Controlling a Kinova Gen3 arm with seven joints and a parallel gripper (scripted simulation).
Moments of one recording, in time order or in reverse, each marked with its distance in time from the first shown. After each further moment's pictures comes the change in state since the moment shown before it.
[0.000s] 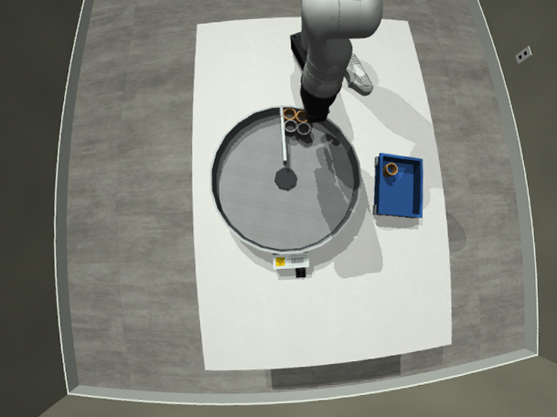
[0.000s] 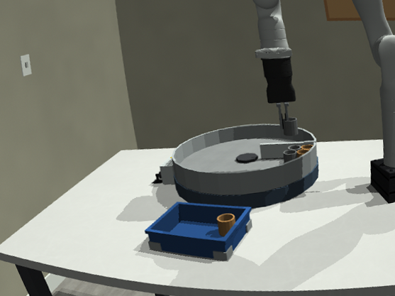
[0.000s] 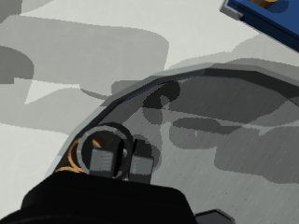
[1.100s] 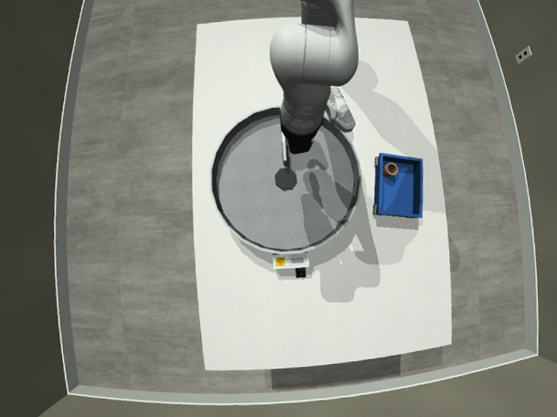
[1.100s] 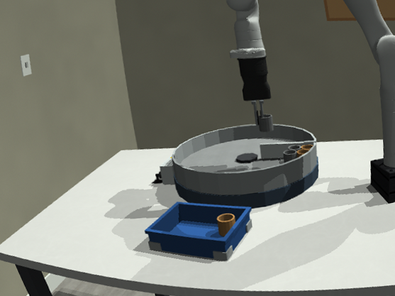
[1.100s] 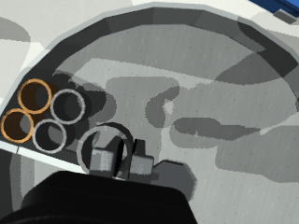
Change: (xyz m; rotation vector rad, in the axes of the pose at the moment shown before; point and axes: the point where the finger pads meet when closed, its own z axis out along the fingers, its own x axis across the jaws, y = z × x) arm 0.065 0.055 0.000 0.000 0.000 0.009
